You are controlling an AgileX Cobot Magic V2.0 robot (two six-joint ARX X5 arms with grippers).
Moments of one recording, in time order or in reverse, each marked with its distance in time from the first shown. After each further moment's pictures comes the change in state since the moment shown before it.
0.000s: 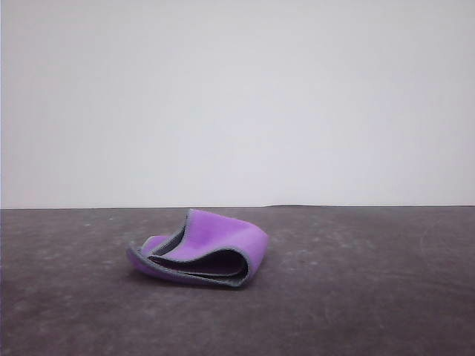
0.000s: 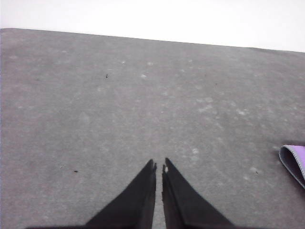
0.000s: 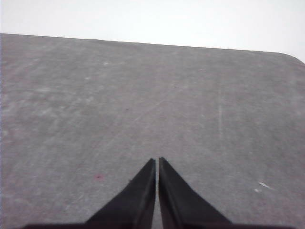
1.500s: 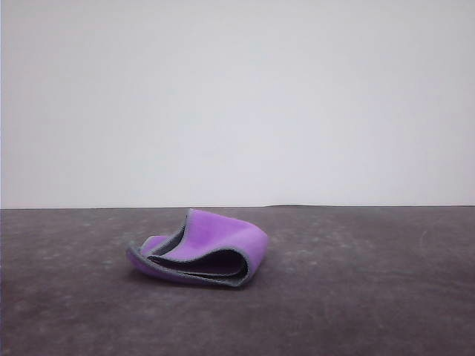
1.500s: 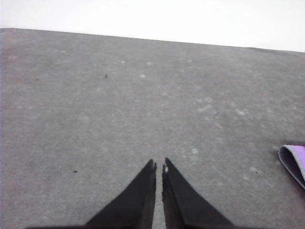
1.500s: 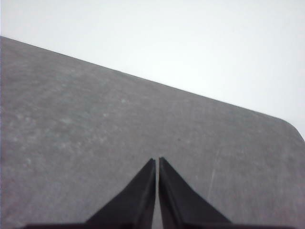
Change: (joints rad) left_arx 0.000 0.000 0.000 0.000 0.000 0.000; right_arx -0.071 0.189 0.319 -0.086 -0.165 -0.209
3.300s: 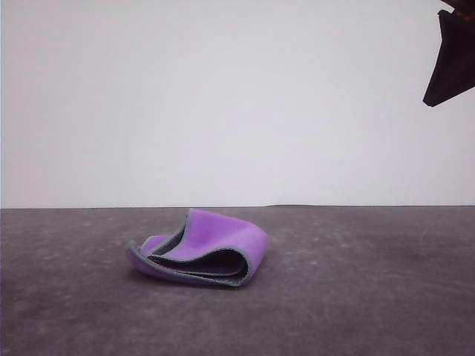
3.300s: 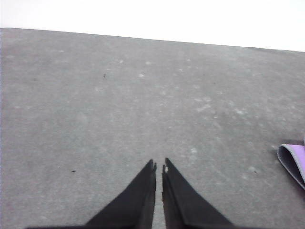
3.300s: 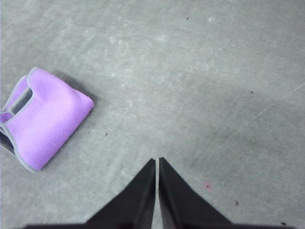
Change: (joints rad) left_arx -0.002 0.000 0.000 0.000 0.001 -0.001; right_arx 0.175 0.915 0.614 -0.363 -0.181 0.129
